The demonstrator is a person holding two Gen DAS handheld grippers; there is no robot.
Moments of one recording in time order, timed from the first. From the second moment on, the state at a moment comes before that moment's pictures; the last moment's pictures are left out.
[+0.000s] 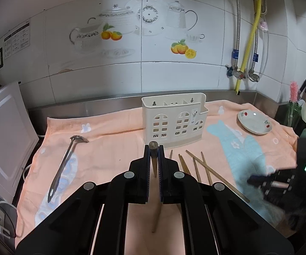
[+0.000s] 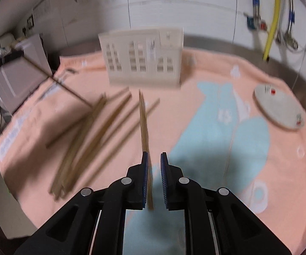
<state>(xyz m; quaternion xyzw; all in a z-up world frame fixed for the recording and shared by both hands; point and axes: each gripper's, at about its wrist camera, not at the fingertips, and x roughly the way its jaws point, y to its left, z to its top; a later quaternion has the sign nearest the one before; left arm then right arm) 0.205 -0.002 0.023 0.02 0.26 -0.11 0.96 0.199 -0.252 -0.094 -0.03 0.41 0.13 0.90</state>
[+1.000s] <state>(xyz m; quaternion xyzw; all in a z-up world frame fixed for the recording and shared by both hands) 0.206 -0.005 0.025 0.03 0.26 -0.10 0.96 0.177 -0.237 -0.076 -0.06 0.35 0.12 0.93</state>
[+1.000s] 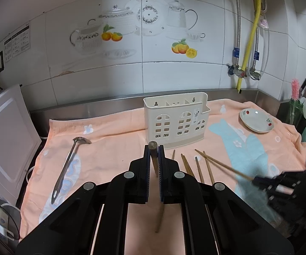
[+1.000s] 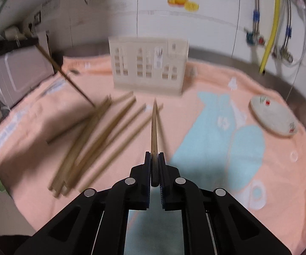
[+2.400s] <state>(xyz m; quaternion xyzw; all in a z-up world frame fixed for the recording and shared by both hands) 0.296 -0.061 0.179 0.04 0.07 -0.12 0.99 0.321 -0.245 0.182 -0.03 0.19 0.14 0.97</state>
